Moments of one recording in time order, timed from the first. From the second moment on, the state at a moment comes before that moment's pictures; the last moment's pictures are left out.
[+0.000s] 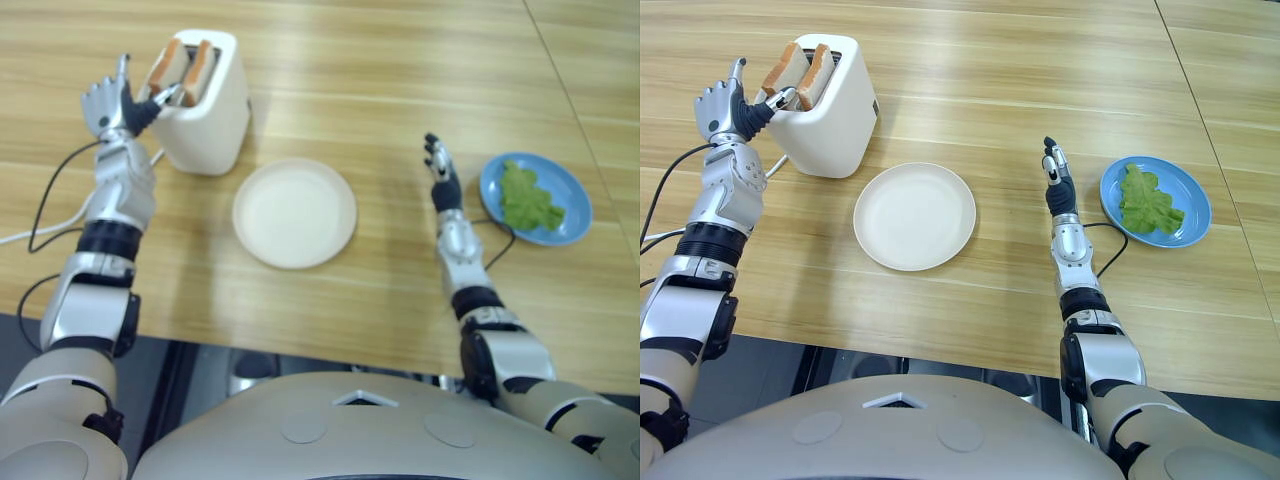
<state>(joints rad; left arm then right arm) -0.63 0.58 -0.16 0.64 0.69 0.22 0.37 -0.37 -0.21 -0.11 0.94 -0.08 -0.68 -0.06</state>
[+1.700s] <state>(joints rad) -0.63 0.54 -0.13 0.52 0.75 0.20 0.51 -0.38 -0.22 -0.09 0.99 -0.09 -0.67 -0.07</state>
